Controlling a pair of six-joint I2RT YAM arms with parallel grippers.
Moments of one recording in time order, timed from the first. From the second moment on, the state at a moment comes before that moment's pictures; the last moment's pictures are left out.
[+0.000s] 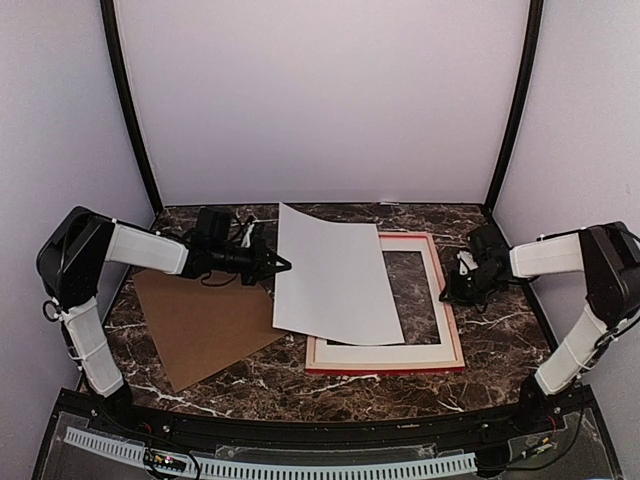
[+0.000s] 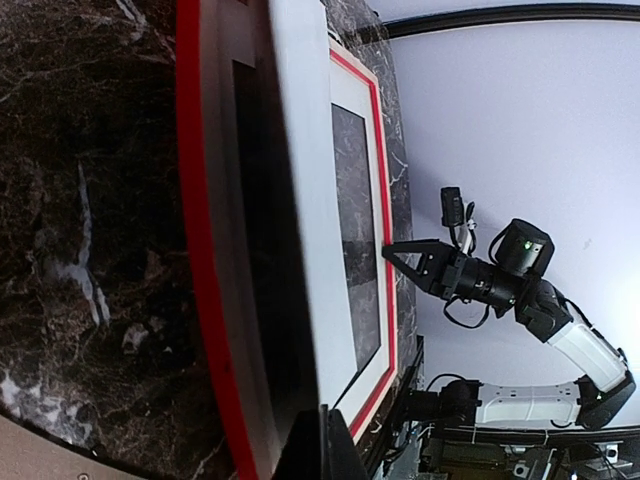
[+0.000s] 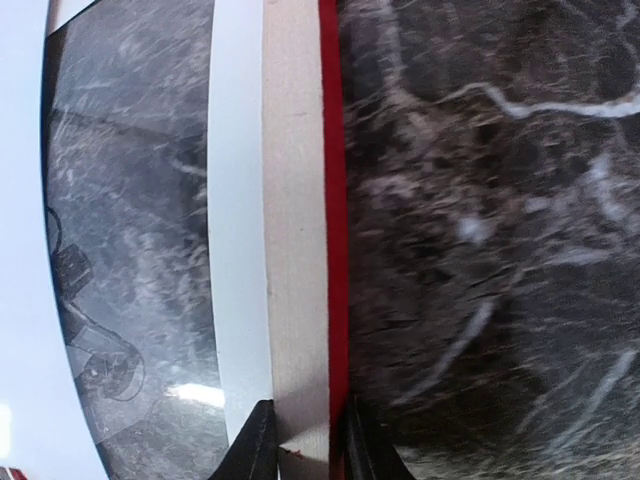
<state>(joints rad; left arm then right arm) -0.46 1.84 1.01 0.24 0.73 -0.92 0.20 1.60 0.78 -0.29 -0.20 0.35</state>
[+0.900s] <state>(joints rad) -0.66 1.78 1.28 0.38 0.84 -1.05 0.15 1.38 0.86 -0.36 -0.17 0.40</state>
